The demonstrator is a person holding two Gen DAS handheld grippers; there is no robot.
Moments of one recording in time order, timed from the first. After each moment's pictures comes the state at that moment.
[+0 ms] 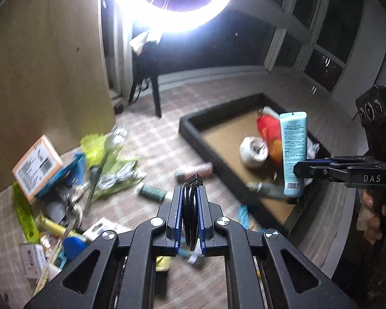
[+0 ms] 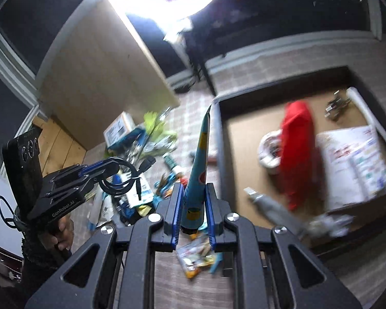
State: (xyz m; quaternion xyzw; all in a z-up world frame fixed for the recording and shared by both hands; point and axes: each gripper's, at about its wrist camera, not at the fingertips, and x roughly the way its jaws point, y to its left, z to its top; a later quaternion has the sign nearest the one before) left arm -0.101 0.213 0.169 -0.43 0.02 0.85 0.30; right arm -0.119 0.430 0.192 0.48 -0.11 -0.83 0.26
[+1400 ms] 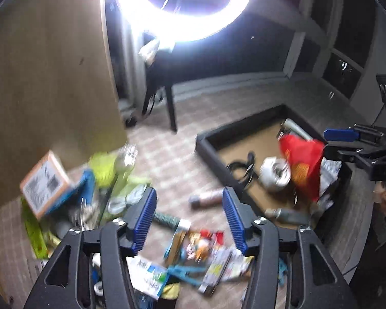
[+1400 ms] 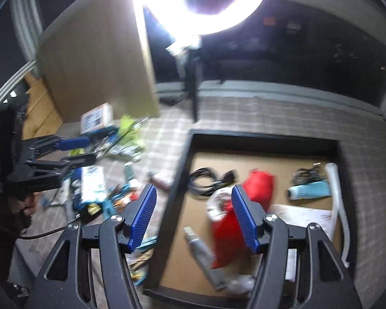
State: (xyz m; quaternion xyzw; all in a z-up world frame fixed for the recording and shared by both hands) left arm -0.131 0.220 0.155 -0.43 0.04 0.87 0.24; right arm -0.167 0.421 0.200 0.44 0.06 -0.85 0.29
